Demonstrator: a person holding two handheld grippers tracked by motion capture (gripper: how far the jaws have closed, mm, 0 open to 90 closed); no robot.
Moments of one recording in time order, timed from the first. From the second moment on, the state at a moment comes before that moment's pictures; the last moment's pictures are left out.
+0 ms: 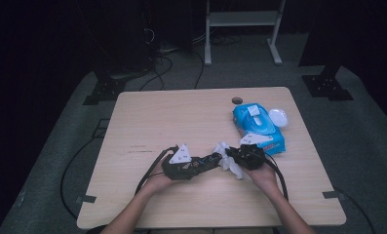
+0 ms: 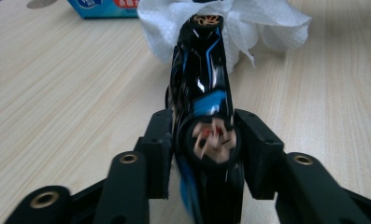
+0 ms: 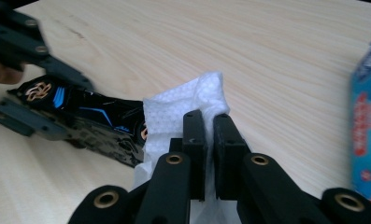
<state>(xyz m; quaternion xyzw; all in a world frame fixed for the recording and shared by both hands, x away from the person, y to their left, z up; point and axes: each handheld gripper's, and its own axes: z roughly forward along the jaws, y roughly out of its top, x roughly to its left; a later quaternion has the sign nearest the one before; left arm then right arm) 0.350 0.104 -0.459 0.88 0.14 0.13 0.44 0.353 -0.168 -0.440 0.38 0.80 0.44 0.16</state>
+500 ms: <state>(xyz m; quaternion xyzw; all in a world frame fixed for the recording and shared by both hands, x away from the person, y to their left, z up) 0.350 0.106 -0.436 0.89 0.12 0.12 0.41 0.357 -0.172 -0.445 0.41 0.77 0.48 0.13</state>
